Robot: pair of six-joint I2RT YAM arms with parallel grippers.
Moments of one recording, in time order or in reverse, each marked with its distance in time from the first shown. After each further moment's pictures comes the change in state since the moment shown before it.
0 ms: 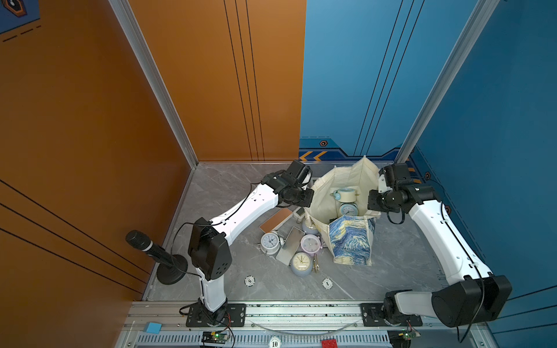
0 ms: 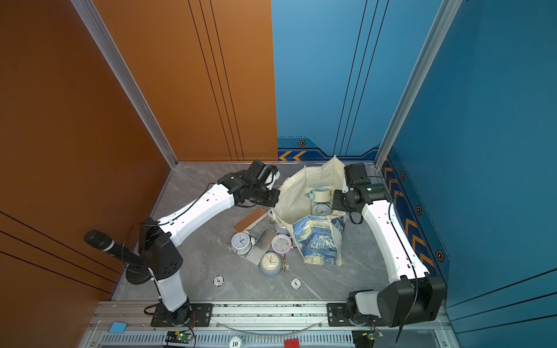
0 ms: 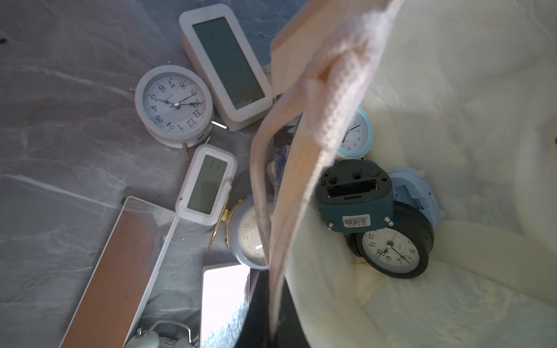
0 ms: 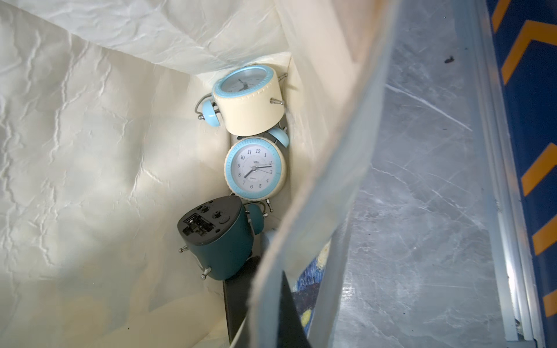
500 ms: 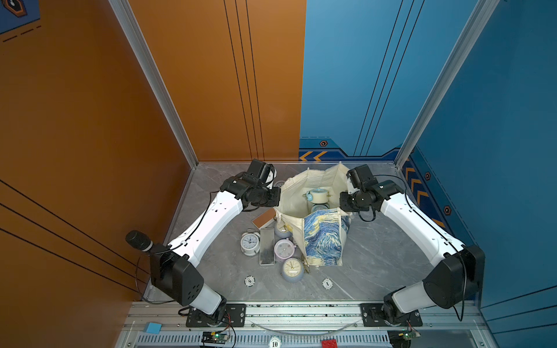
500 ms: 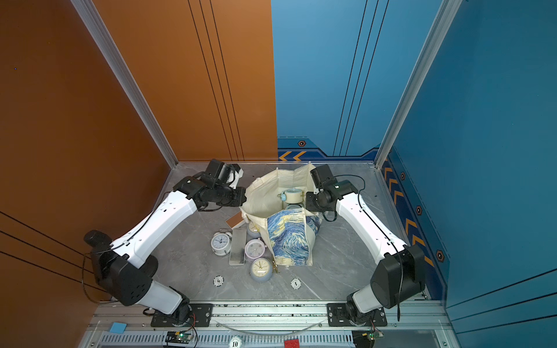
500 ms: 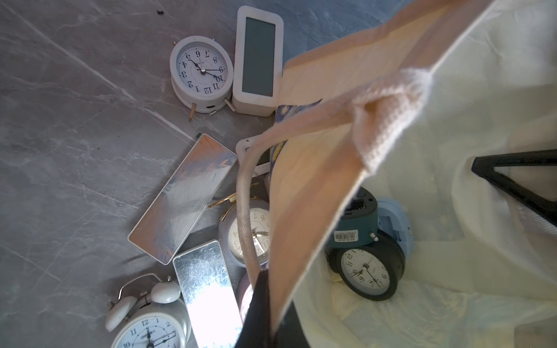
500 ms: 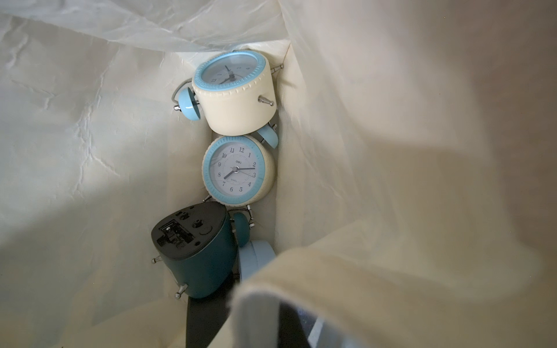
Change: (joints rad) left arm 0.208 -0.296 -0.224 -0.056 0.026 0.005; right arm 0.243 0.159 0.024 0.111 -0.003 0.101
